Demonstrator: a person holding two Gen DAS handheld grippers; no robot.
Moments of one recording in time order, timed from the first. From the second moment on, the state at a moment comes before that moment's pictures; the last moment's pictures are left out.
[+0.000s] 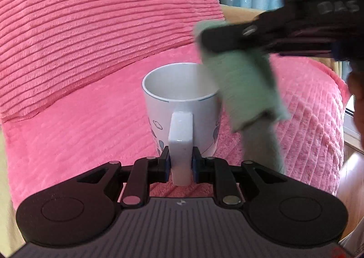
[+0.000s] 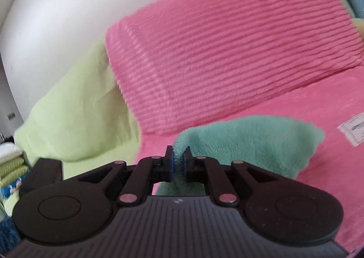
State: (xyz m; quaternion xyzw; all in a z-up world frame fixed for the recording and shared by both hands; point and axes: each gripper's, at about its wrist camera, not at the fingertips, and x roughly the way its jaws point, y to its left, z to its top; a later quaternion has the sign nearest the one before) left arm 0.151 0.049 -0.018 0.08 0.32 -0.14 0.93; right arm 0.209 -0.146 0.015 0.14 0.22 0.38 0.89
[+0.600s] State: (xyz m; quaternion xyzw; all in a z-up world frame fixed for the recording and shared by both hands) left arm 0.135 0.023 -0.027 0.19 0.28 -0.14 0.93; right arm 0.205 -0.178 -0.010 0.20 0.37 0.35 0.83
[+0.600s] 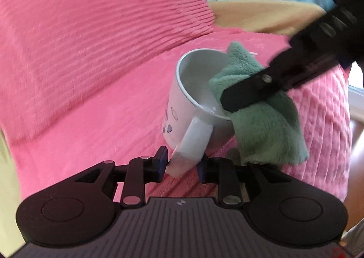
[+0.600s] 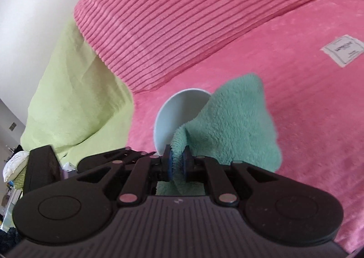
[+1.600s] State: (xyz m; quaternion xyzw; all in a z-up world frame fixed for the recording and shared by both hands) left arm 0.144 0.036 -0.031 0.18 0.26 -0.15 0.94; right arm 0.253 -0.099 0.005 0.10 0.25 0.41 0.87
